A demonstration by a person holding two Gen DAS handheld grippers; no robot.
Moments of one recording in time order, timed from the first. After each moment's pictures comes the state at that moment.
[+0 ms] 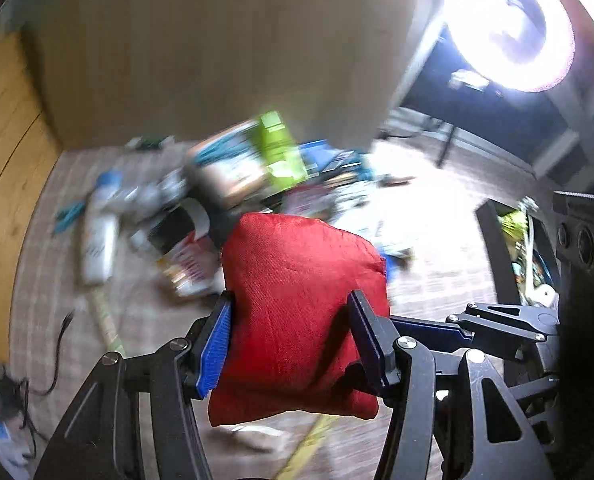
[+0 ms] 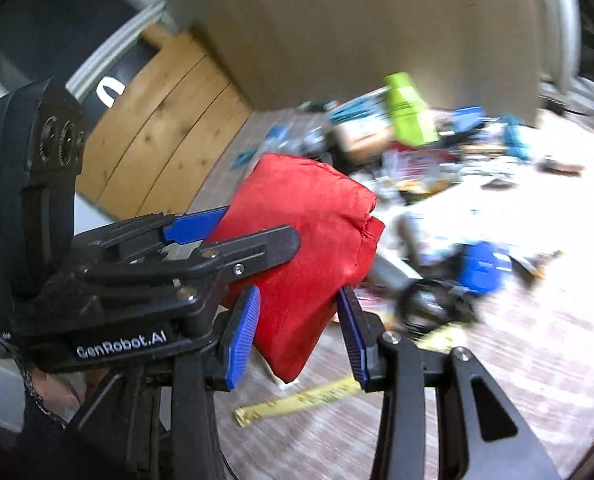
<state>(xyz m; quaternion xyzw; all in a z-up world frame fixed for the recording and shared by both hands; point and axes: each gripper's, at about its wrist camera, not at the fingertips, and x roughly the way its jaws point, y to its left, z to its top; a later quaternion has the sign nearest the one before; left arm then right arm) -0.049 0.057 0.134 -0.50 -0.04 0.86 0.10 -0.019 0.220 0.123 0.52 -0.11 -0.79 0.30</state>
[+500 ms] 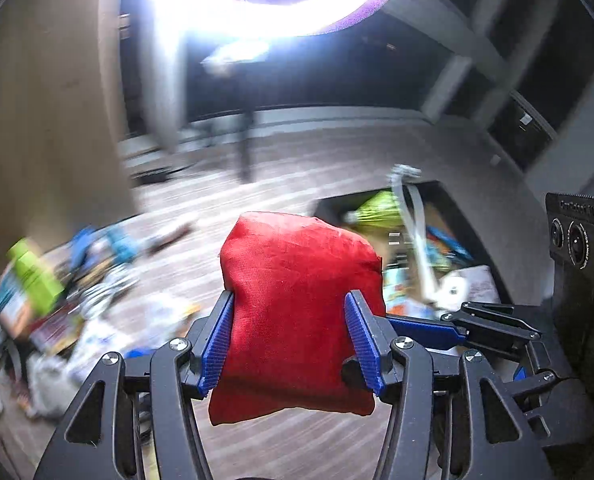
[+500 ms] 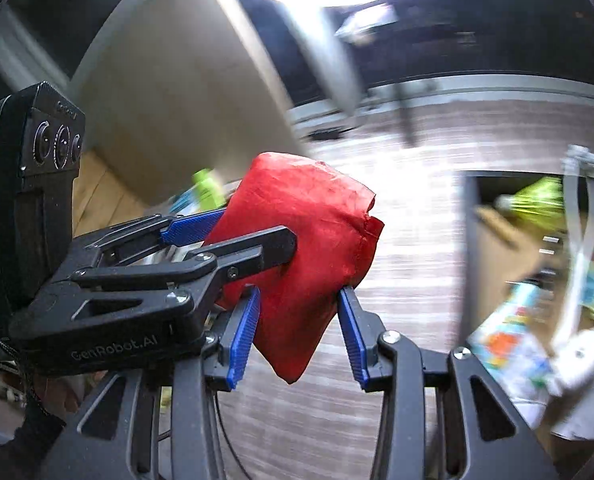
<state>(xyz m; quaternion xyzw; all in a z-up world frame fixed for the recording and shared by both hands) -0.084 0.312 0.151 -0.49 0.04 0.82 0.29 0.028 0.468 0.164 0.47 -0.18 -0.86 0.11</state>
